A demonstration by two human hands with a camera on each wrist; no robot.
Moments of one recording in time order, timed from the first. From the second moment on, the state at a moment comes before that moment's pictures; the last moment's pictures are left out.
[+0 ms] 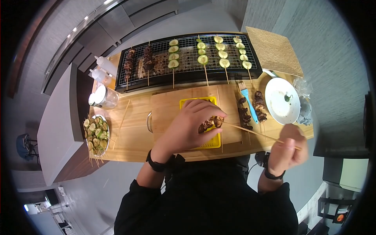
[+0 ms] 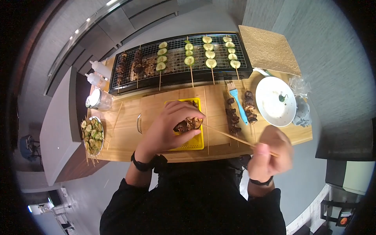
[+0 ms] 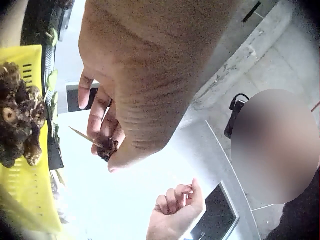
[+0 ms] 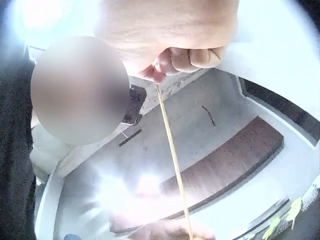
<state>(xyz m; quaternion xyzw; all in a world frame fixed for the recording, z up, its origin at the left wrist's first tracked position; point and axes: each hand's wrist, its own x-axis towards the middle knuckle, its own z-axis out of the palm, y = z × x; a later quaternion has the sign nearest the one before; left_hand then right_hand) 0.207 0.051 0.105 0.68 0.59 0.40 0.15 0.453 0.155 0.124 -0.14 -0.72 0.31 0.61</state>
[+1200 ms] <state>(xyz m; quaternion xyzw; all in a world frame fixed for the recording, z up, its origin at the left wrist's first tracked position) 0.184 0.047 0.083 0.66 0.66 0.33 0.14 0.484 0.163 0.031 -0.35 -0.86 0.12 0.36</state>
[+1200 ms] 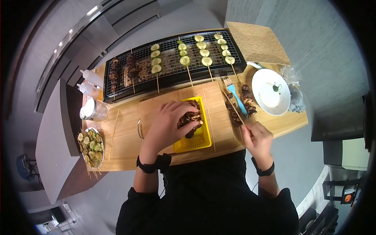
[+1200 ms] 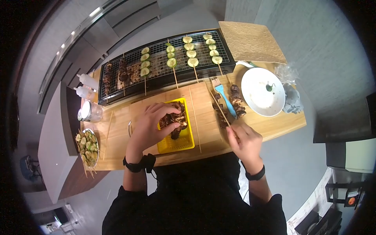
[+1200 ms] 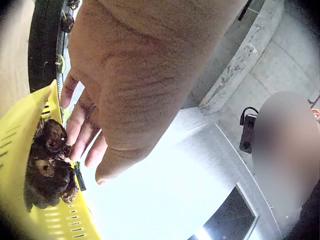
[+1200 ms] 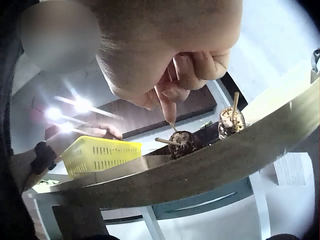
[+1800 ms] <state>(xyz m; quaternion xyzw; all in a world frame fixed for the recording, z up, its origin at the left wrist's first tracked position) 0.187 0.047 0.088 0.68 0.64 0.33 0.14 0.496 0.155 0.039 -0.42 -0.88 0.14 0.20</state>
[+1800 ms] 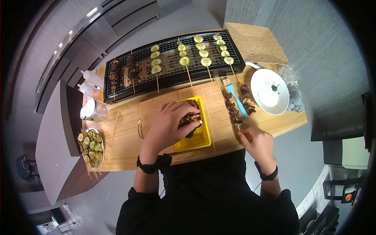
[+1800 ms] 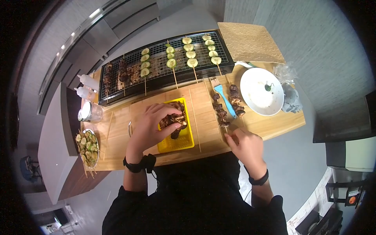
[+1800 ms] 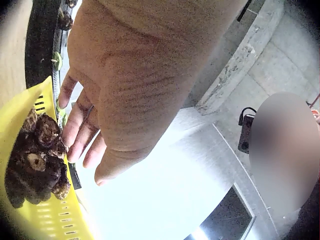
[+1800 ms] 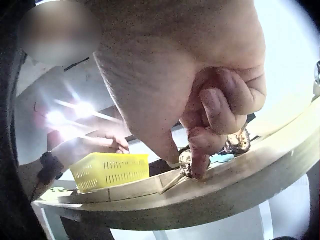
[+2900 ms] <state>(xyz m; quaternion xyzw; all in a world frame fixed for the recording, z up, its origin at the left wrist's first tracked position) 0.192 0.040 0.105 0.66 0.60 0.43 0.12 0.498 0.144 0.100 -0.32 -0.79 0.50 0.17</state>
